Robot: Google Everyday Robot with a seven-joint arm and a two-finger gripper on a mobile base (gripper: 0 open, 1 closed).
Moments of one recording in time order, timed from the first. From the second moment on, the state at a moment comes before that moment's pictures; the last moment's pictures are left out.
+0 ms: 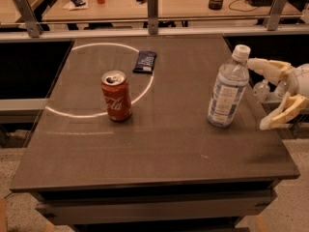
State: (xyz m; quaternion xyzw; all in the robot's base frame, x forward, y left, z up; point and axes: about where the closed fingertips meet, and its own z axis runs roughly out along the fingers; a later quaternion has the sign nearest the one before) arm 0.485 -0.225 0.916 -0.52 0.59 0.37 0.50
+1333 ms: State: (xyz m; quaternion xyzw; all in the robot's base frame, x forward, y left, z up) arm 0.476 -0.173 0.904 -0.53 0.58 0.37 0.49
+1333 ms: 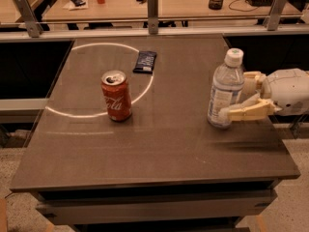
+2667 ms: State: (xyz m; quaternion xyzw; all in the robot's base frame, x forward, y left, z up) arm 0.502 -0.101 0.920 -0.48 0.55 0.43 0.53
